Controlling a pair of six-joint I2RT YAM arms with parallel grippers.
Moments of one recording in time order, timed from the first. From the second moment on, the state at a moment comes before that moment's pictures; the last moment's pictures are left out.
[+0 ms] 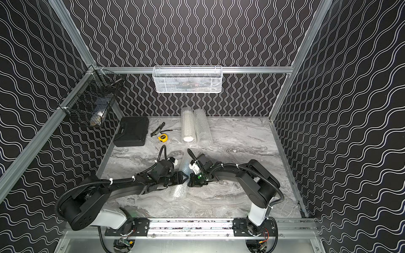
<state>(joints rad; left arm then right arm) -0.61 1.44 0.51 0.12 0.22 -0.82 0.79 1.76 0.88 -0.21 -0.51 0.55</state>
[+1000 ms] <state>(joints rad) -0.61 1.41 0.50 0.08 0.20 -0.84 0.78 1.72 0.86 -0.27 -0.41 0.48</state>
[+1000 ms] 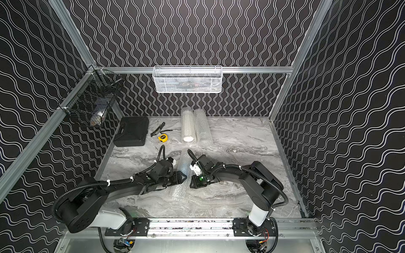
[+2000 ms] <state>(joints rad) -0.65 1.38 0.47 0.10 0.19 -0.90 0.71 1.70 0.93 -0.23 -0.35 0.59</state>
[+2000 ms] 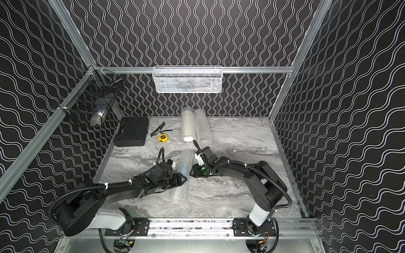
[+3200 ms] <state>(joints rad) -0.66 1.37 0.46 0.11 0.21 -0.91 0.70 1.88 1.09 -0.23 -0.18 0.67</state>
